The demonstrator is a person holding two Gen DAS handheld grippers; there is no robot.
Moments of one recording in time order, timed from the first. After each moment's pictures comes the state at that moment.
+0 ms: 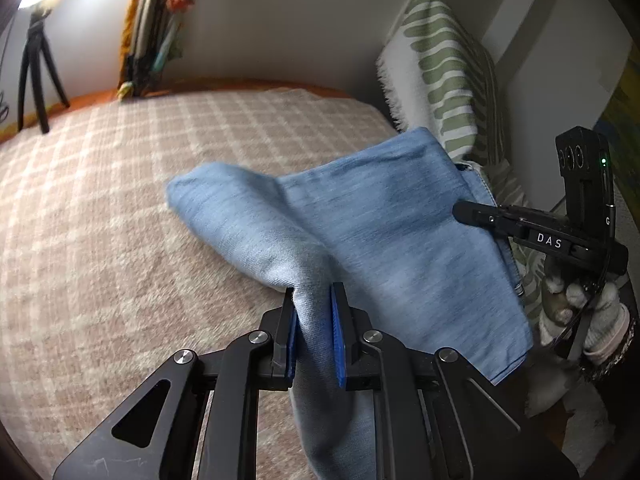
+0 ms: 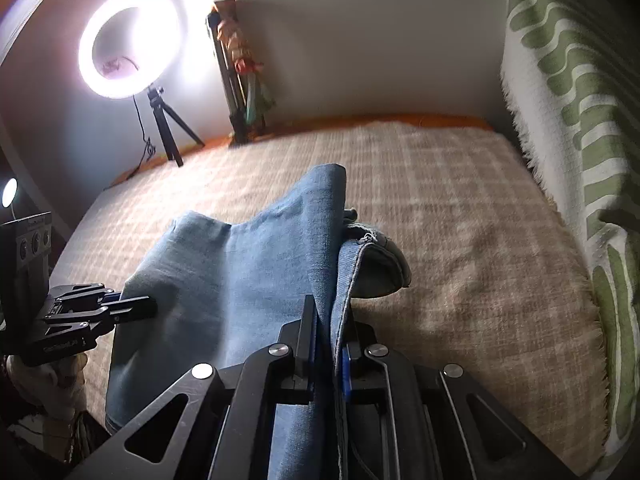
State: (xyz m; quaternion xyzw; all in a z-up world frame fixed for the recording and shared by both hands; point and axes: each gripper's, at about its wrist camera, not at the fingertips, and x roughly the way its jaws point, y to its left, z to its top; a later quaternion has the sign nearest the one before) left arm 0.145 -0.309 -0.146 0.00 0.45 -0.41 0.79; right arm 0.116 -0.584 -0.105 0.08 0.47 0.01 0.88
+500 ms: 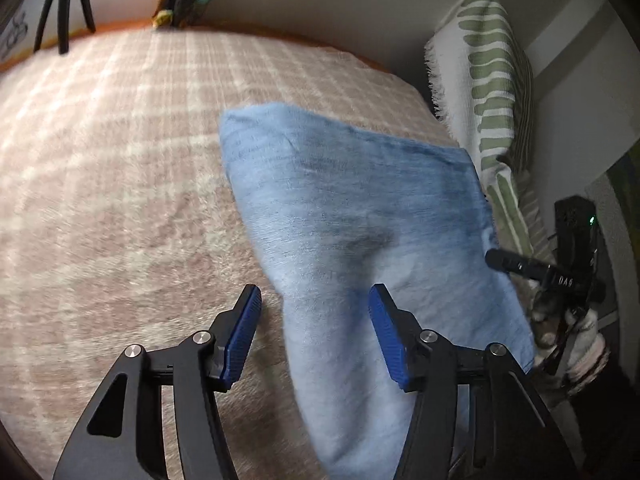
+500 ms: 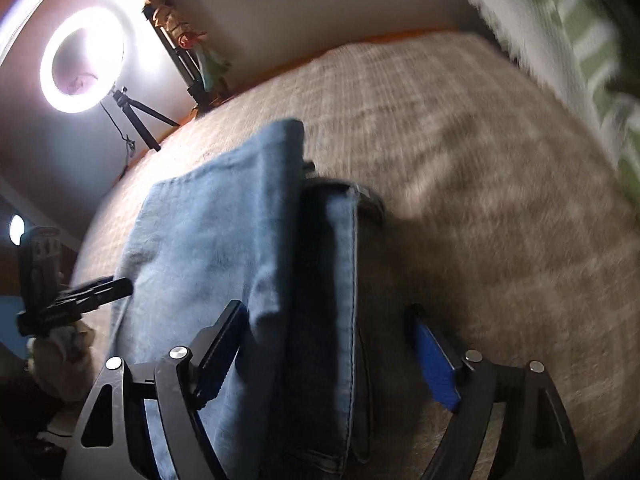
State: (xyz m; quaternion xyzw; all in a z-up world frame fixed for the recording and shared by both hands) left arm 0.166 -0.298 -0.187 -0.04 0.53 -0.37 0.76; right arm 0.088 -0.648 -0.178 0.22 0.50 0.05 0.83
